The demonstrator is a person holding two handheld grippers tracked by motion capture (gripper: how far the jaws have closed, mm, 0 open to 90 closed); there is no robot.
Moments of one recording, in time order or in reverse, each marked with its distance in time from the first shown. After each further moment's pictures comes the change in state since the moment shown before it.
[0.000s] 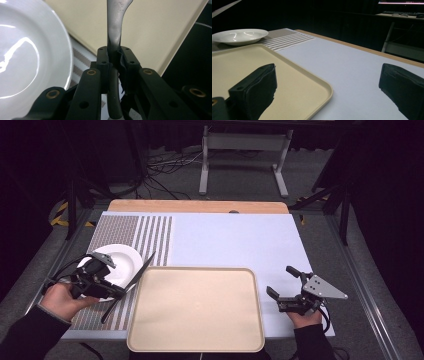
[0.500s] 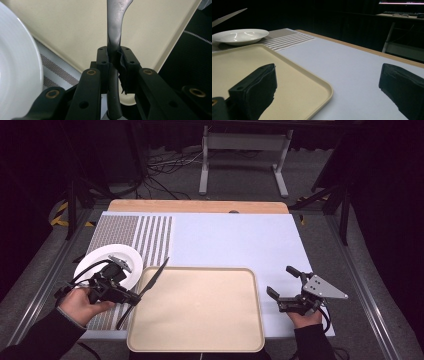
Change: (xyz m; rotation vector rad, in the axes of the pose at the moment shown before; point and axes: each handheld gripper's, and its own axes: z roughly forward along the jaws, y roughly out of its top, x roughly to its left) left arm -0.014 0.013 0.026 0.012 -0.060 -0.061; right arm 0.000 0.000 0.000 0.000 0.003 -0.002
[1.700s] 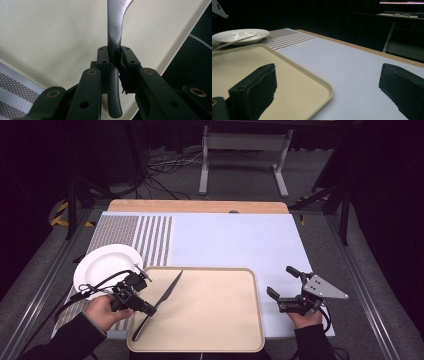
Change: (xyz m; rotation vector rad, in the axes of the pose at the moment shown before) left arm -0.007 0.014 0.053 0.119 -0.058 -0.080; right arm 0.000 0.000 -0.001 0.001 0.004 0.004
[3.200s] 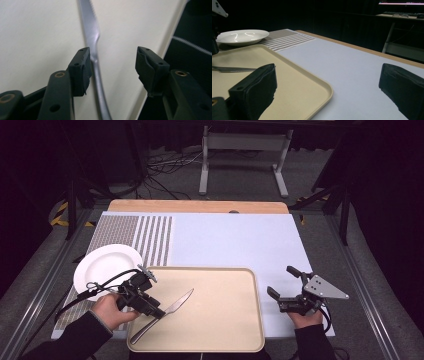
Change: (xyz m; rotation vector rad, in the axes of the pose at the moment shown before) left arm -0.006 0.009 -0.001 -0.101 -0.102 0.176; right arm -0.001 0.000 0.000 -0.006 -0.002 -0.002
